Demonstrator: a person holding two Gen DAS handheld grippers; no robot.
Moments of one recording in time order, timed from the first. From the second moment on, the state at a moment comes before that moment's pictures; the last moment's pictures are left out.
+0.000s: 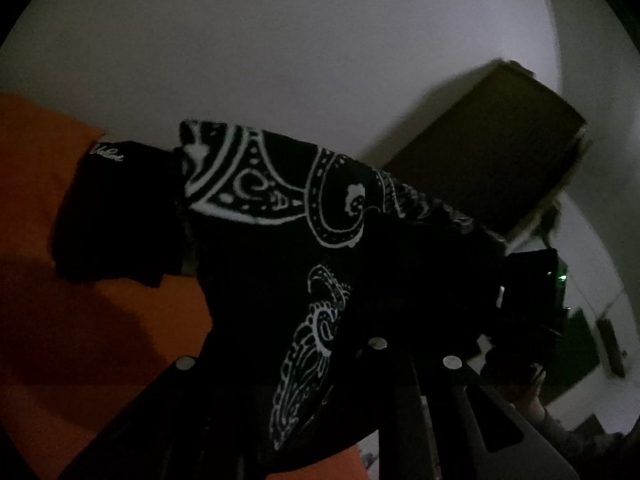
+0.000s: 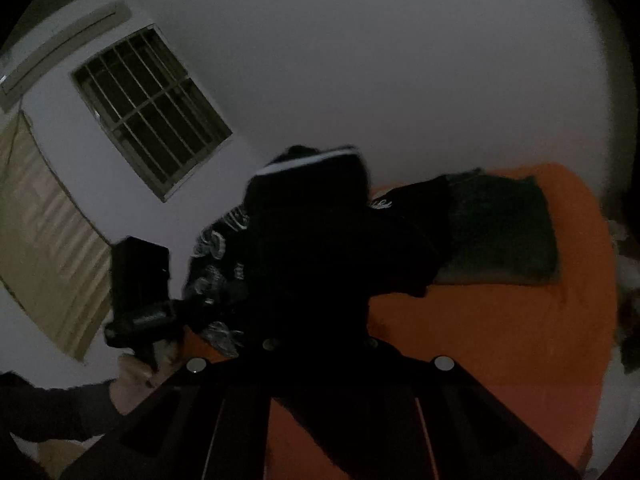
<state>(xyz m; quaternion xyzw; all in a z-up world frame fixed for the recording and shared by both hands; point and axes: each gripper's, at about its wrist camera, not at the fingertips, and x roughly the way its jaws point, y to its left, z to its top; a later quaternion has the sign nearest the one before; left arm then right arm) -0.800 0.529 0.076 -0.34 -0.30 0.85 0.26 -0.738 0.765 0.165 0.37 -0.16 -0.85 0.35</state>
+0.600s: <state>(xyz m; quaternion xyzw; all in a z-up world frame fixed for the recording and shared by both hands) -1.075 0.551 -0.061 -0.39 -0.26 0.83 0.29 -1.024 0.864 0.010 0.41 -0.22 -0.83 0.30</state>
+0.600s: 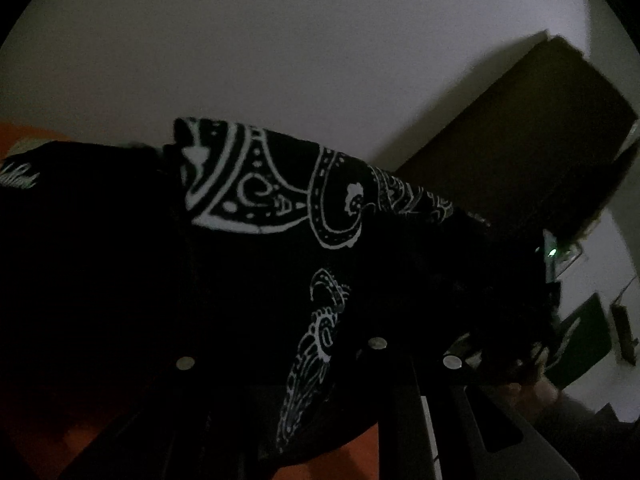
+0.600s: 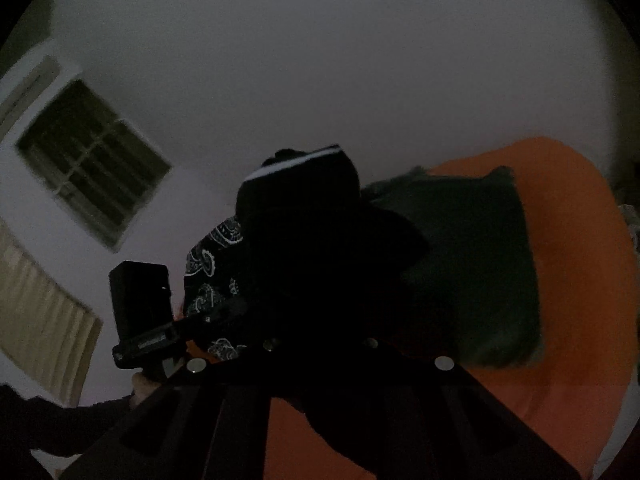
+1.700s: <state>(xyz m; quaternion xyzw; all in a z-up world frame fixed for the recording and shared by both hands) -1.220 0.517 -0.079 -0.54 -0.18 0.81 0.14 -1.230 0.906 -0.035 0.43 -0.15 -0.89 0.01</state>
